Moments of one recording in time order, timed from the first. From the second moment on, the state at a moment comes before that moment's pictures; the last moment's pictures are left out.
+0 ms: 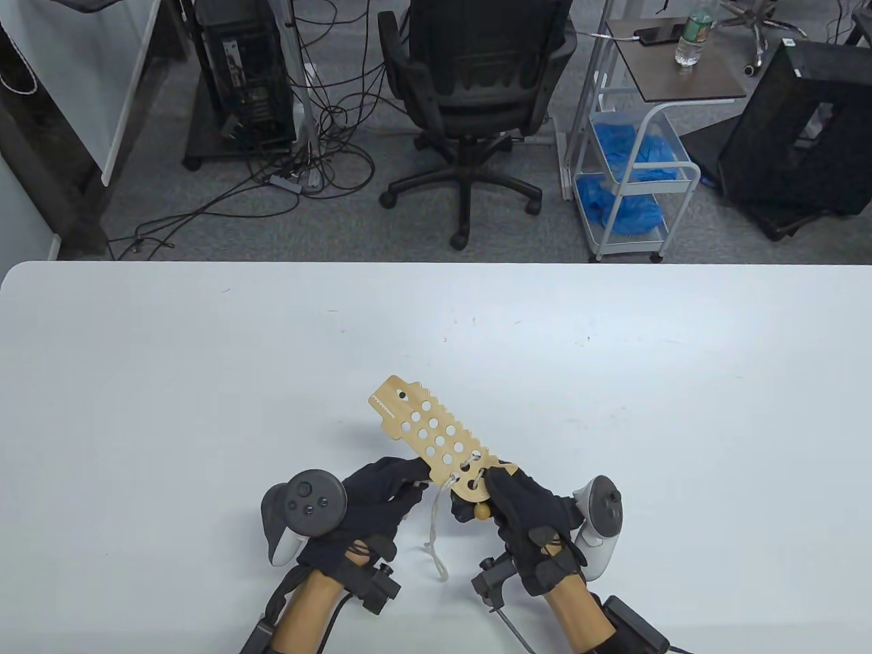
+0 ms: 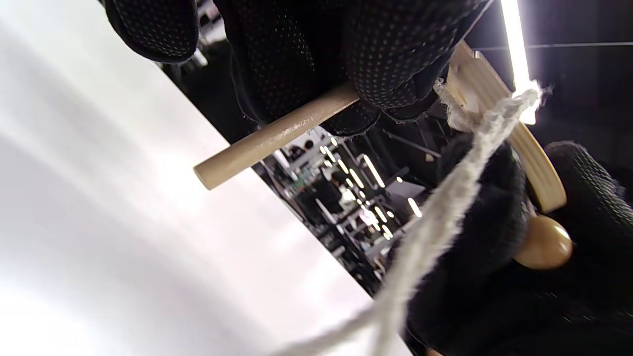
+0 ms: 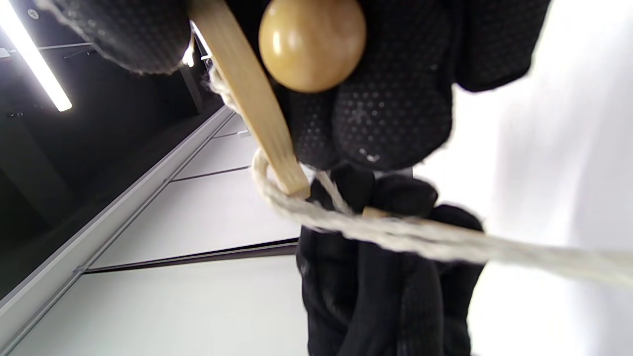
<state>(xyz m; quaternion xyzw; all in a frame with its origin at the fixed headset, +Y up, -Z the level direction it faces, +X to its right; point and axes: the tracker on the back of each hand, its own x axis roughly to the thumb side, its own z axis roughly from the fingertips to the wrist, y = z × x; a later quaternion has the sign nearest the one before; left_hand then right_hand) -0.159 -0.715 -0.253 0.02 -0.16 0.42 0.89 0.116 -0.756 -0.251 0.05 0.01 0.59 0.81</state>
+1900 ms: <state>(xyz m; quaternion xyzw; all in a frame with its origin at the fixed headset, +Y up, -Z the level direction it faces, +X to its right) -0.261 -0.719 -0.266 0.11 0.07 0.39 0.91 0.206 -0.782 -0.264 -0.18 -0.07 0.53 0.83</state>
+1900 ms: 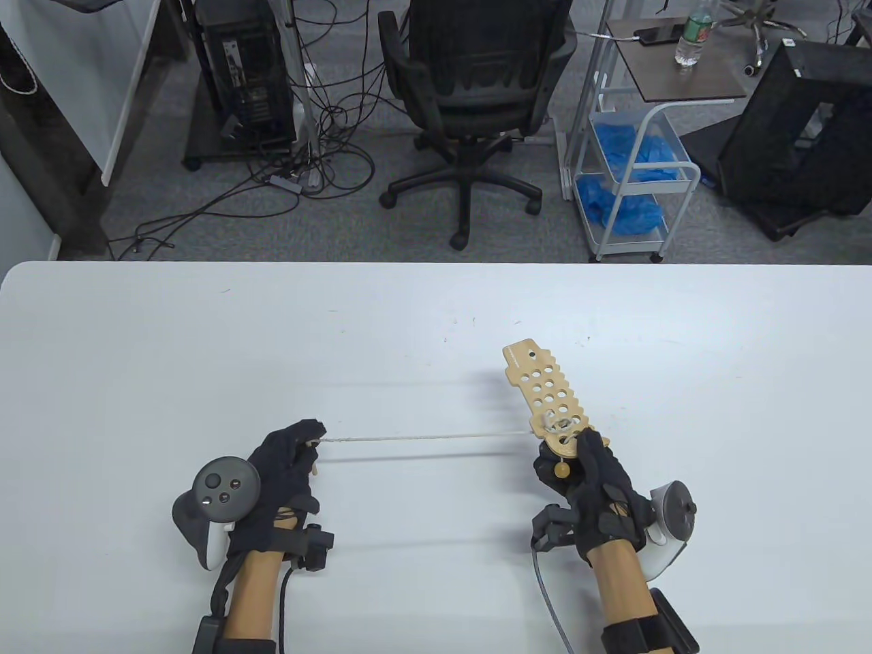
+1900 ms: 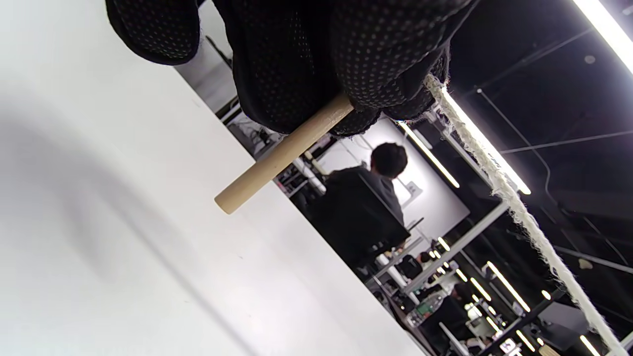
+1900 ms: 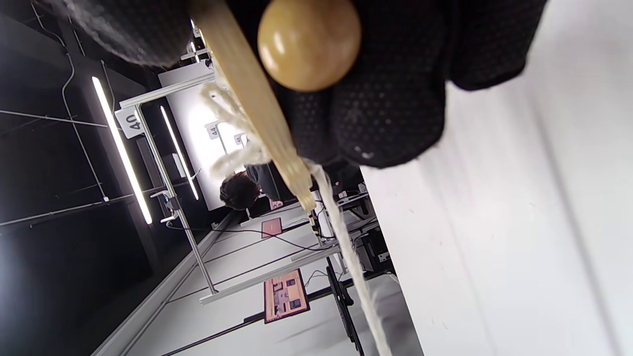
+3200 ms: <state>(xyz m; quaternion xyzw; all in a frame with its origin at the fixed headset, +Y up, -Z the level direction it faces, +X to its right) -0.301 -0.729 -0.259 0.15 0.17 0.49 0.84 0.228 -0.795 -0.258 -0.25 -0.11 0.43 0.86</state>
